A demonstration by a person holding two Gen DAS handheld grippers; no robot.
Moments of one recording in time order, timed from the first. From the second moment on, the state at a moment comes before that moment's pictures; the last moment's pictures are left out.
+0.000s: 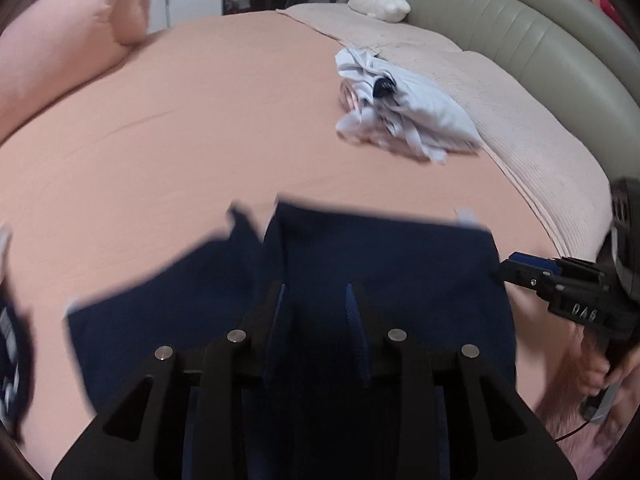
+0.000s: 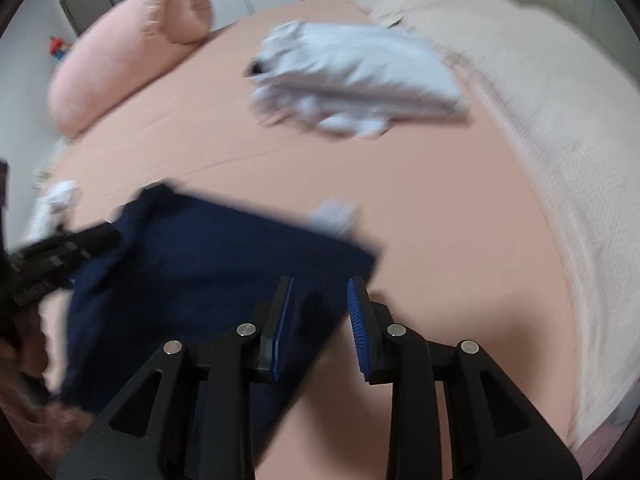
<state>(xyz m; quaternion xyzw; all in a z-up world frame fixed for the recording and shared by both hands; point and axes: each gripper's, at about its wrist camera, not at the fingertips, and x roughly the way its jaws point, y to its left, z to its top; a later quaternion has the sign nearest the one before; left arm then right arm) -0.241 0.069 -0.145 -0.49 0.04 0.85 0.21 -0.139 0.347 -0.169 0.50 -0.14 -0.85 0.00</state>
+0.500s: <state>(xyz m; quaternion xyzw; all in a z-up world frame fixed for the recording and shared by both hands) -0.102 -0.094 -0.179 -0.55 -0.16 0.82 -0.01 -0.023 0.266 -0.163 0.54 -0.15 -0.82 0.03</state>
